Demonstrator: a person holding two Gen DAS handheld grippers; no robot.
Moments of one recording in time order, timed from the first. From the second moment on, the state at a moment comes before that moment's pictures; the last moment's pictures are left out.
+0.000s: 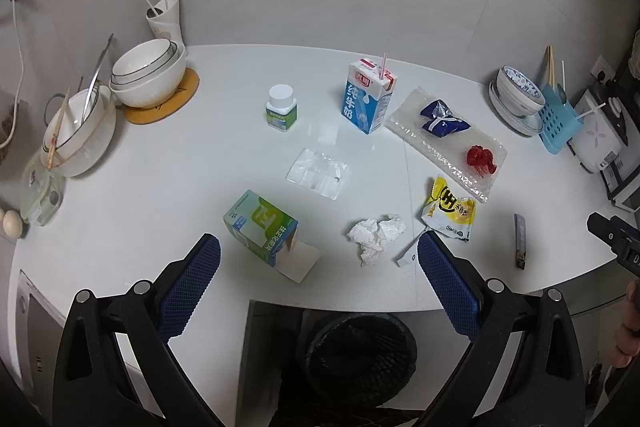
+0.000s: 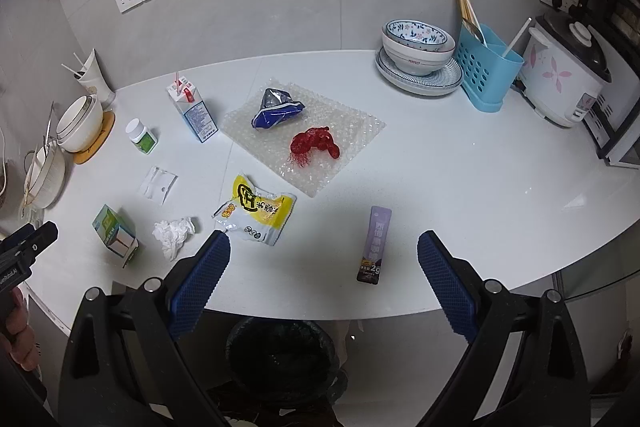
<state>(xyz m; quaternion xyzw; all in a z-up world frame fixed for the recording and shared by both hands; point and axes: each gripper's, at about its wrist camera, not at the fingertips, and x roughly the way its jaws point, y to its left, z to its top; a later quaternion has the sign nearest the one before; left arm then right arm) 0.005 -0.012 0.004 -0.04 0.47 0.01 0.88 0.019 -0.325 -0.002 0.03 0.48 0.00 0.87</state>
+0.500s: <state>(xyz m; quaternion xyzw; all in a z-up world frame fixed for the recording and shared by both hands) 0.013 -0.016 0.005 -0.05 0.47 0.01 0.88 0.026 -0.325 -0.002 0.04 0.48 0.00 0.88</state>
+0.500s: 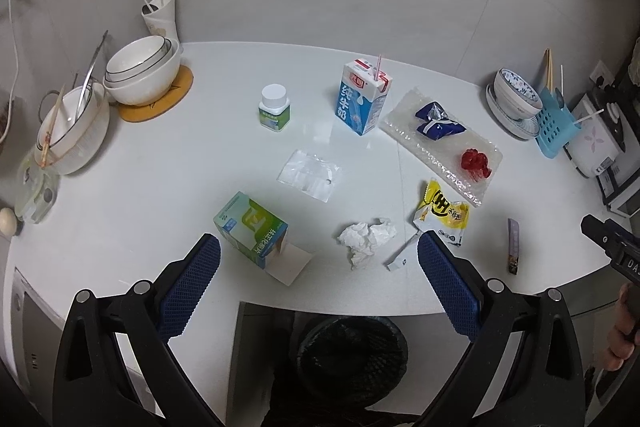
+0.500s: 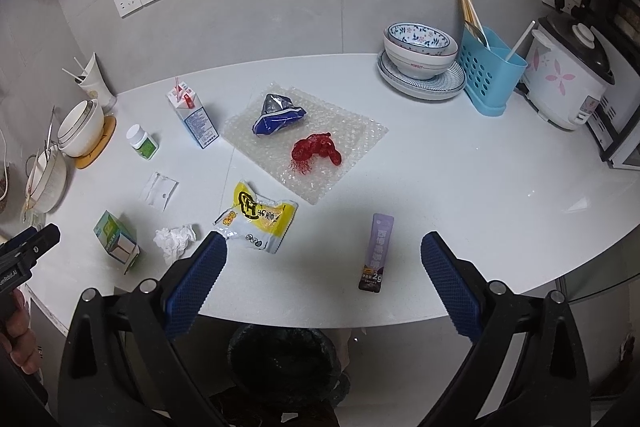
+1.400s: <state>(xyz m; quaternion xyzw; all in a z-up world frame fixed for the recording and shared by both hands) 0.024 -0.021 0.003 -0.05 0.48 0.00 0.88 0.039 -0.320 0.008 0.02 0.46 0.00 0.89</state>
